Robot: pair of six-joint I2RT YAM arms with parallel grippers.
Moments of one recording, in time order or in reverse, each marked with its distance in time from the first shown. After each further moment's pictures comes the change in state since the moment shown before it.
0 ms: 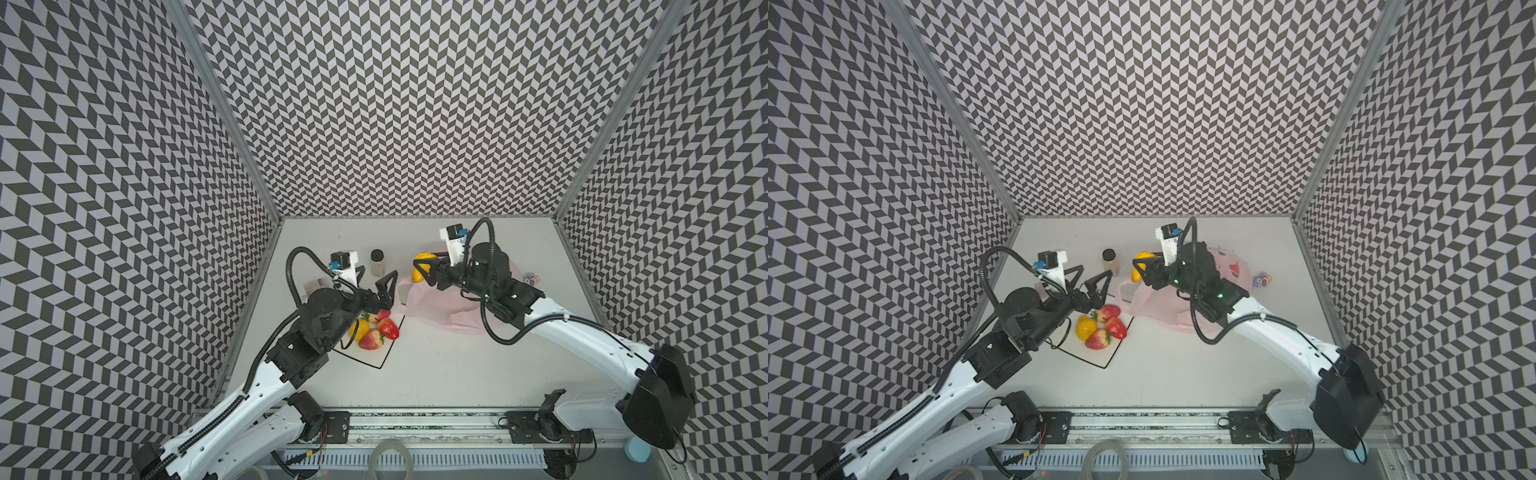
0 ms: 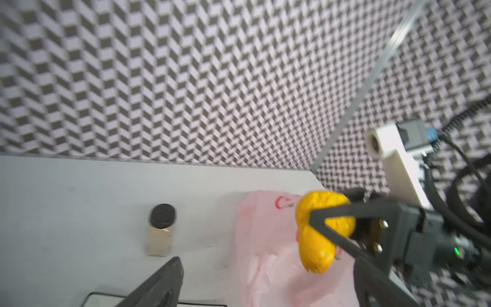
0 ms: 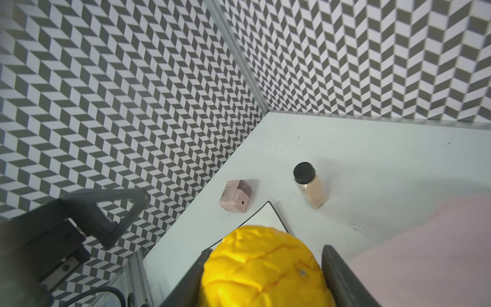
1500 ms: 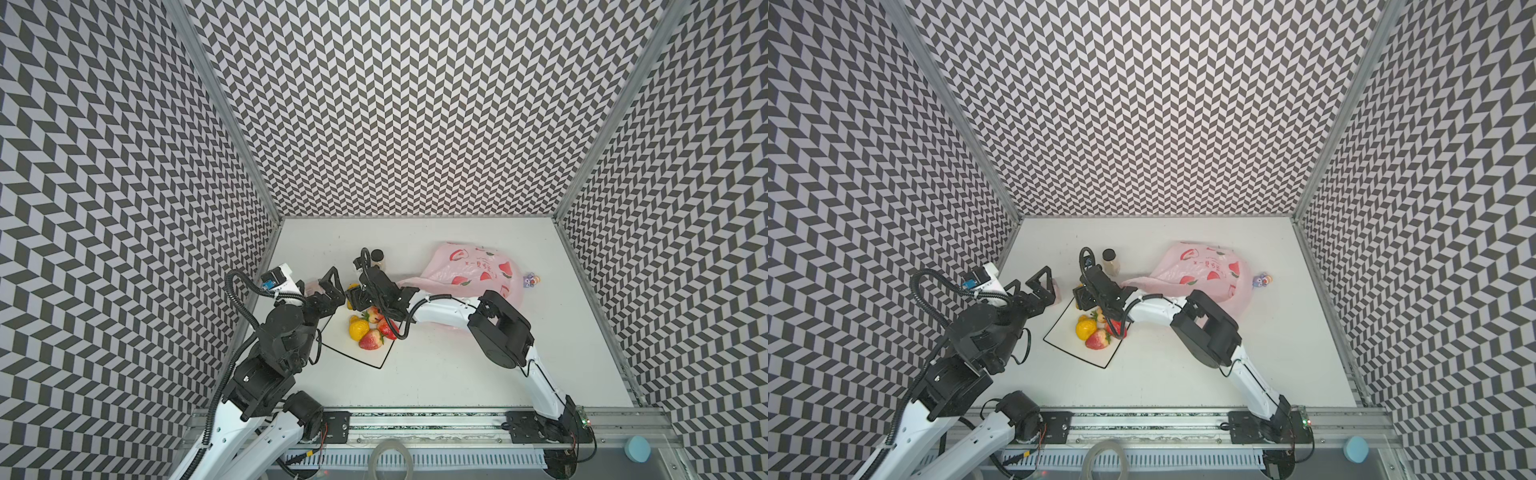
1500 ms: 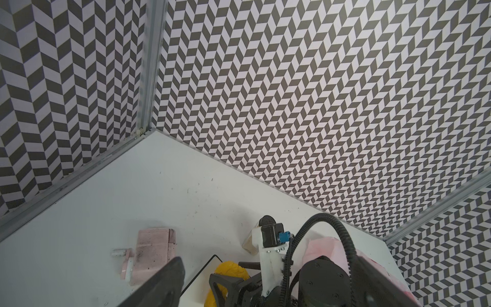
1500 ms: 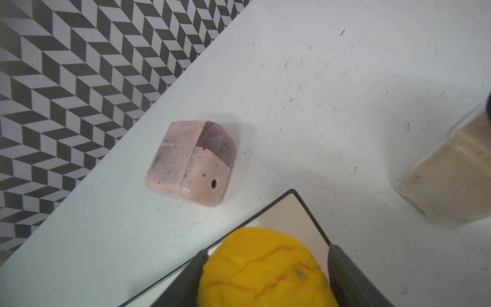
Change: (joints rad) left arm 0.113 -0.216 0.044 -0.321 -0.266 -0.144; right arm 0.241 0.871 0.603 -0.037 0.272 -0.015
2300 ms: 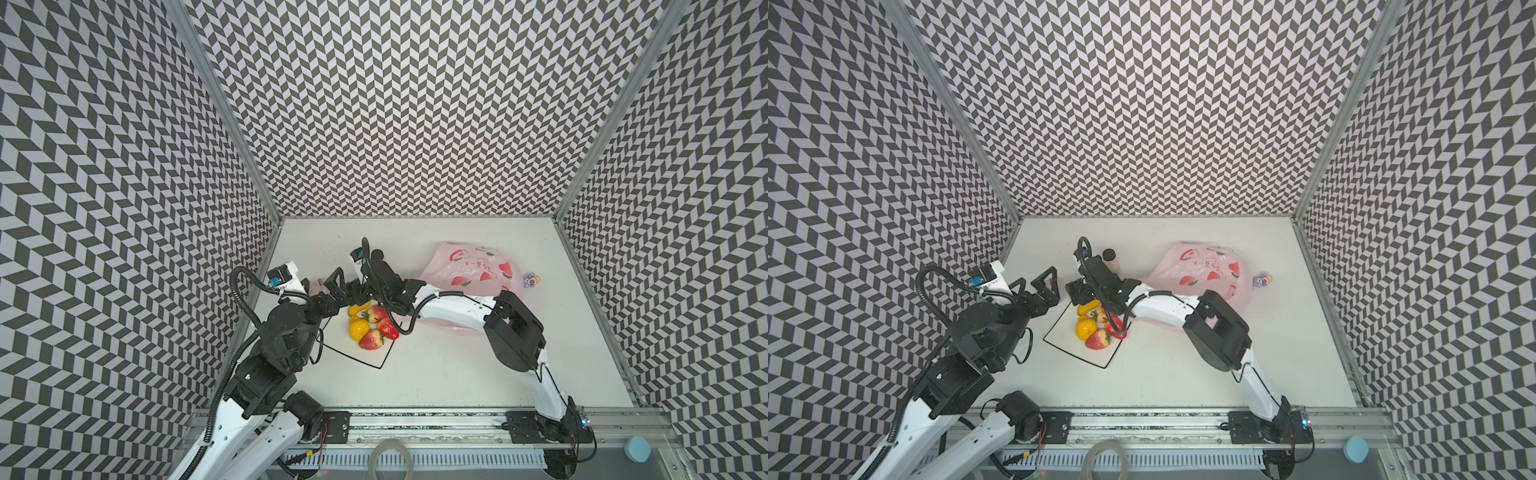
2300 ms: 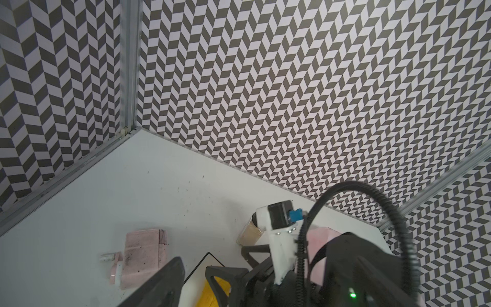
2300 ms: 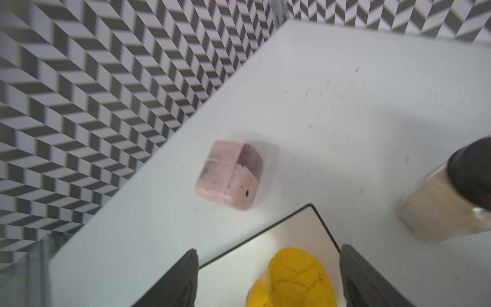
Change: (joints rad) left arm 0.000 0.013 0.010 0.011 0.051 0.043; right arm 0.000 -0.156 0.015 -0.069 -0.053 -0.040
